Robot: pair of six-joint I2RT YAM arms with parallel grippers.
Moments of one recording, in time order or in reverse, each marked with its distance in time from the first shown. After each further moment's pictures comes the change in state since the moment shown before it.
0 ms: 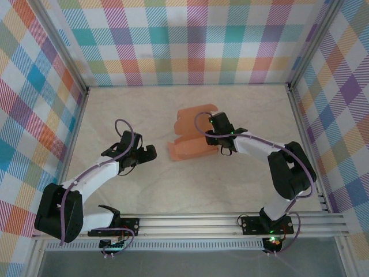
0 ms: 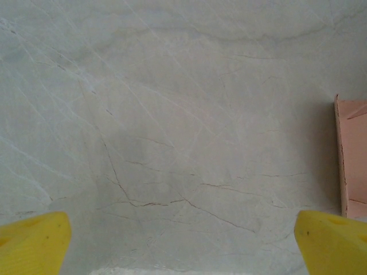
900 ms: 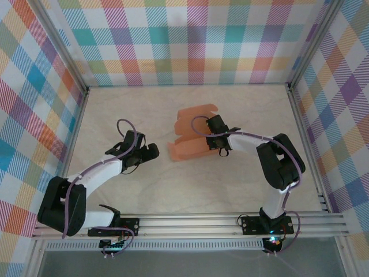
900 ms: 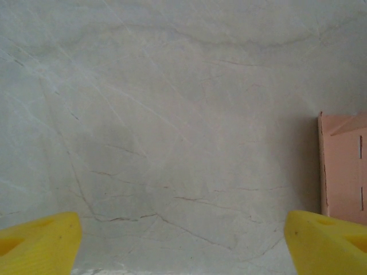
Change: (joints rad) left arm -0.021 0.068 -0.004 0.094 0.029 -0.087; right arm 0.000 0.130 0.035 -0.038 0.039 0.002
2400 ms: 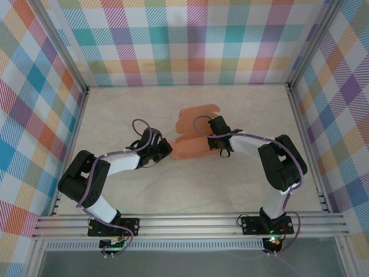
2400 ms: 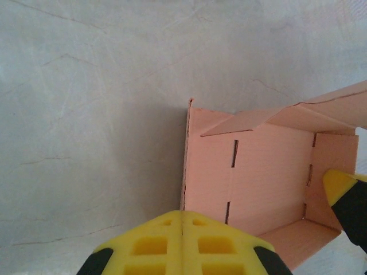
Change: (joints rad) left arm -0.129 0.289 0.048 0.422 0.194 -0.343; right arm -0.020 -0.021 -0.042 0.047 -0.009 0.039
